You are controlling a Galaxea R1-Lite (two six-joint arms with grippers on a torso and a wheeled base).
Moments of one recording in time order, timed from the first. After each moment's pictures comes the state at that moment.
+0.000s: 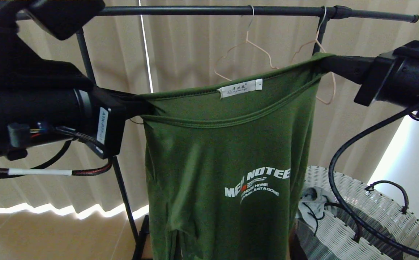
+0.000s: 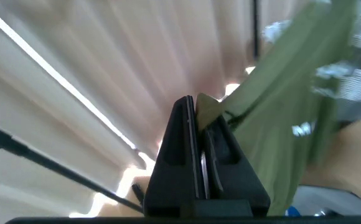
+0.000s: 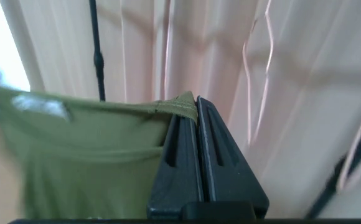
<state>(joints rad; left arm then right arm) -0.77 1.34 -1.25 0.19 0.22 0.23 0.49 1.39 -1.06 -0.39 0.13 0.03</state>
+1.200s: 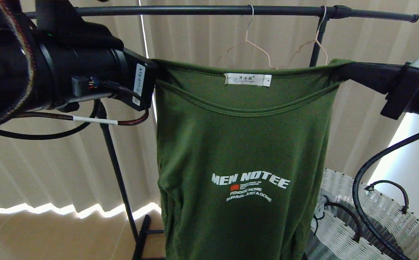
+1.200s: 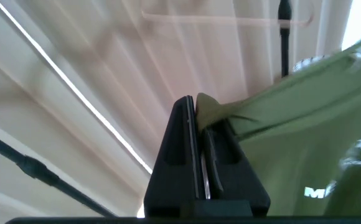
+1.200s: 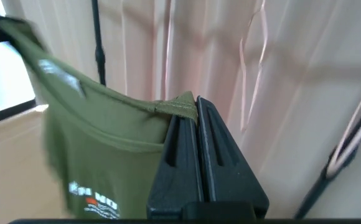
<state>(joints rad) -0.74 1.47 -1.36 0.04 0.30 0.30 0.49 1.29 -0.99 -0.34 0.12 0.03</state>
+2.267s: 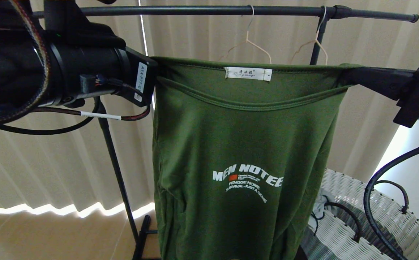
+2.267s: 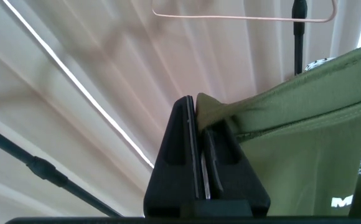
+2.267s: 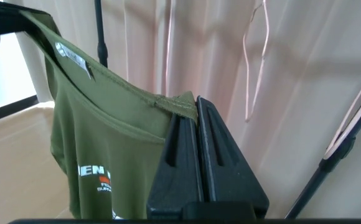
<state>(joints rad) -0.71 1.49 -1.37 0.01 0.30 0.32 0.49 1.26 -0.96 -0.32 0.12 0.02</state>
